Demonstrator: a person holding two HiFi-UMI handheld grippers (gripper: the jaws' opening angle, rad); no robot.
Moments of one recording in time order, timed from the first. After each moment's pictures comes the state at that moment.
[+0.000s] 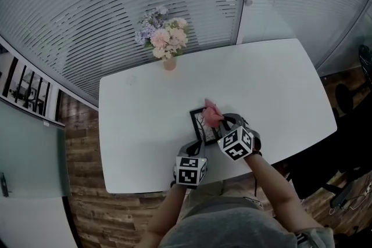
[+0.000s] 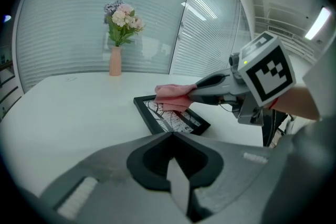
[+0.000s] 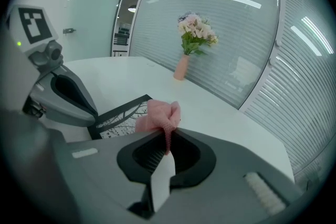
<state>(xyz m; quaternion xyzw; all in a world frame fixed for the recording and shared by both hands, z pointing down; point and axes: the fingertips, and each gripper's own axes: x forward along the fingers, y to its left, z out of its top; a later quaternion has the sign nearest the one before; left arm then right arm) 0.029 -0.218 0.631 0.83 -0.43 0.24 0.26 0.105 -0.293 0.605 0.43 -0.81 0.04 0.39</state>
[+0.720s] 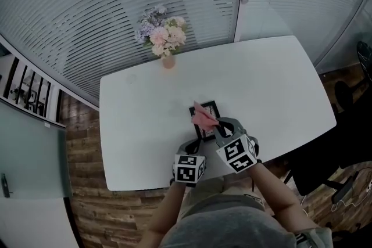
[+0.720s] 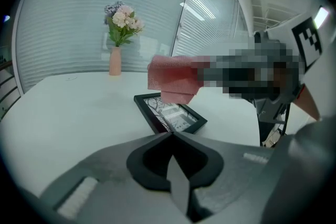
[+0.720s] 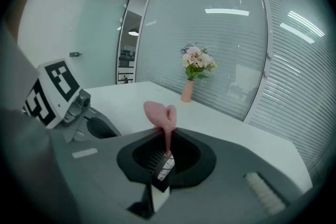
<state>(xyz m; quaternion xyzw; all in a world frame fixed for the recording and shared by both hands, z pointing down) 0.025 -0.207 0.632 0.83 -0.42 0.24 0.26 0.069 -0.250 0.539 0.42 -0.86 0.04 0.29</state>
